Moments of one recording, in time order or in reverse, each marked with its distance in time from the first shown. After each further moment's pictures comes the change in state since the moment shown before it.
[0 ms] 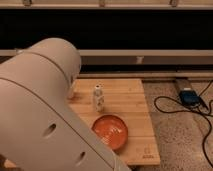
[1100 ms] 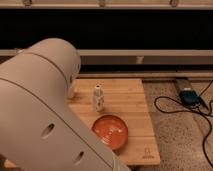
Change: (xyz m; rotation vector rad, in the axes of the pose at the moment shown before) arm -0.008 -0.006 0.002 0.017 -0.018 -0.049
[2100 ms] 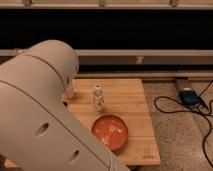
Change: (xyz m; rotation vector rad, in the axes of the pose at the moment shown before) arm -0.017 -0.006 0.008 0.012 -0.039 -0.097
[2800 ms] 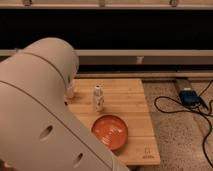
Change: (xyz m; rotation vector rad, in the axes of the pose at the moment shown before) arm 0.010 0.008 -0.012 0.001 -0.011 -0.020
